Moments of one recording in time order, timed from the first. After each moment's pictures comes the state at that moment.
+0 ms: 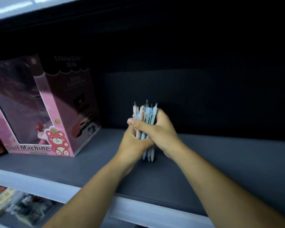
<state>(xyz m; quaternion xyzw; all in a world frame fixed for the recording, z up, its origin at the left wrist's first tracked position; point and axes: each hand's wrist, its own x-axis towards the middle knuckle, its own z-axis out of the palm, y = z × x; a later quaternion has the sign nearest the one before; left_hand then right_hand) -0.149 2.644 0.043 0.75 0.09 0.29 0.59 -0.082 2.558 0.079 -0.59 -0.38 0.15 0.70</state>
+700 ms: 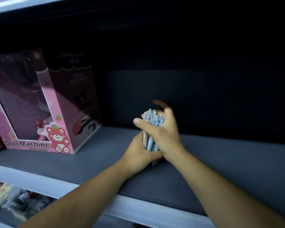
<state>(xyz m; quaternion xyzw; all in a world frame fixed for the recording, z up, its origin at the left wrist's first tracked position) -0.156 2.636 0.036 0.80 0.05 0.22 0.56 -0.084 2.561 0.068 -0.56 -0.36 0.07 0.74</state>
